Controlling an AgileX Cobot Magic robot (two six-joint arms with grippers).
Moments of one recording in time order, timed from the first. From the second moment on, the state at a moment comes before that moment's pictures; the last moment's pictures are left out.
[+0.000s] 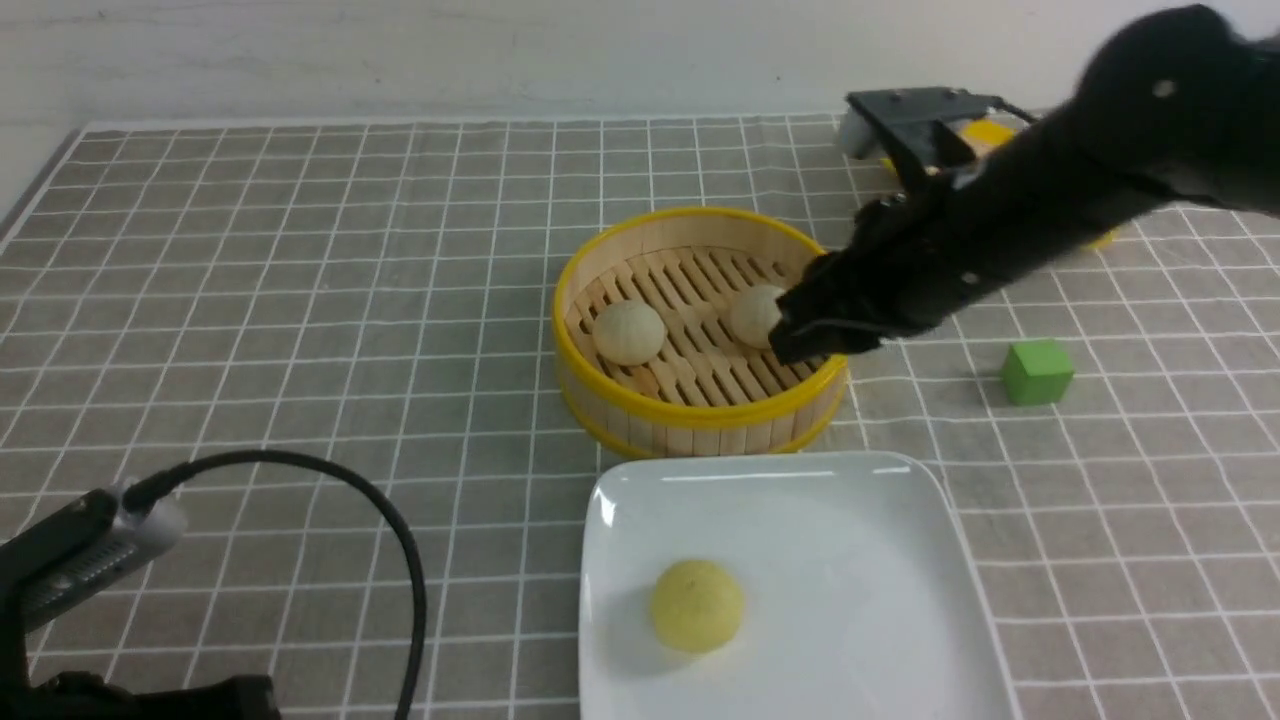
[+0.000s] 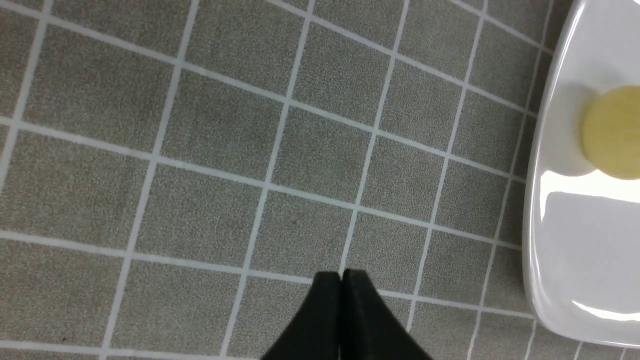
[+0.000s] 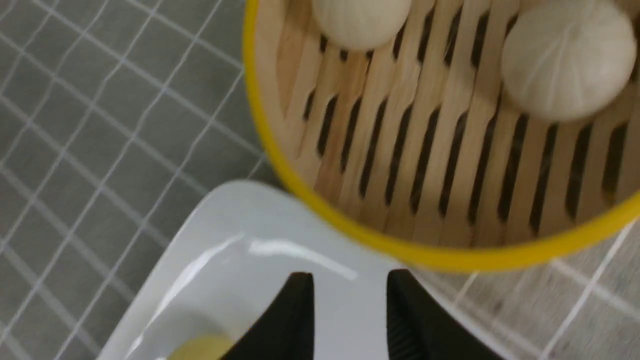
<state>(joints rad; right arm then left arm) 0.42 1.82 -1.47 0.46 0.75 -0.30 -0.09 0.77 -0.40 -0.39 0.79 -0.21</state>
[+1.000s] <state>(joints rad) 0.45 1.84 -1.86 0.12 1.20 -0.04 -0.09 0.77 -0.40 -0.32 0.79 -0.20</state>
